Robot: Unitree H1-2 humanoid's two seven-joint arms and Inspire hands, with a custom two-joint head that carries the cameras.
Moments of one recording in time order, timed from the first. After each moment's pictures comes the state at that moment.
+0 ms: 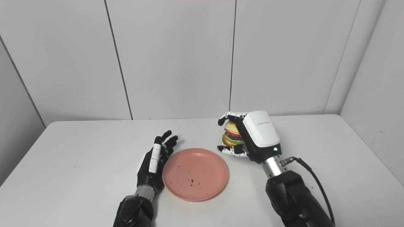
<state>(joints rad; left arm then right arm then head) -0.51 -0.16 0.08 0.60 -0.21 -0.14 -0.08 -0.52 -0.32 0.27 0.14 -0.79 -0.16 -0.22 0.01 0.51</state>
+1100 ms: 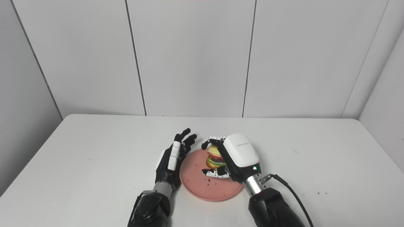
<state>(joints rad) -0.52 -0.17 0.05 0.64 -0.17 -0.18 -0.05 -0.54 -0.22 0.38 0.38 -0.83 -0.26 -0.28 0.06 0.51</state>
